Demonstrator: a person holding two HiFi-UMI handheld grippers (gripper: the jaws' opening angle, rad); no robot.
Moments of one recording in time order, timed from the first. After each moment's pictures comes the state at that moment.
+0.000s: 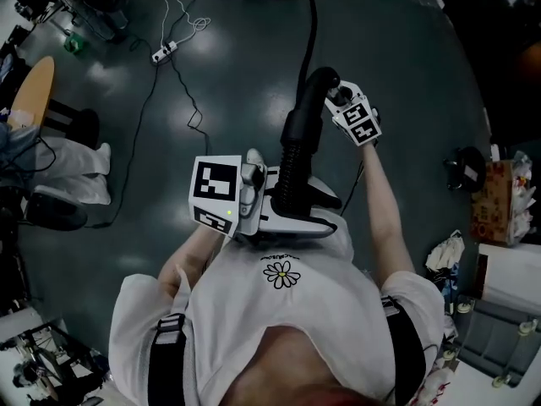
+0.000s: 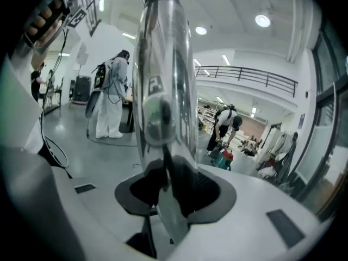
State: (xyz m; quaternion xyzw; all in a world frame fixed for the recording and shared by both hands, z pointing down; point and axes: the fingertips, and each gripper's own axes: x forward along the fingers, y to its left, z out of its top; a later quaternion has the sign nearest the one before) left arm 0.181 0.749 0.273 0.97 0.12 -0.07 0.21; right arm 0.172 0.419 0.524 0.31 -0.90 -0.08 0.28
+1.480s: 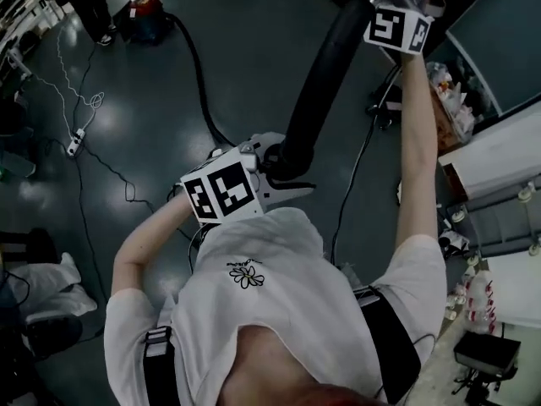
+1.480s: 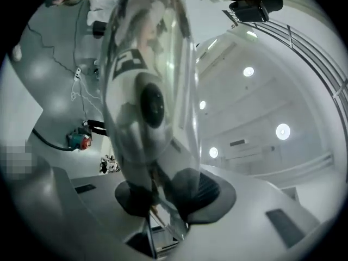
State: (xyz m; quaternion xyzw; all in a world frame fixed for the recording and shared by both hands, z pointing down) left arm 0.241 0.744 0.296 0.96 0.17 0.14 -0.14; right arm 0.337 0.502 -0.003 0.55 -0.44 -0.67 0.24
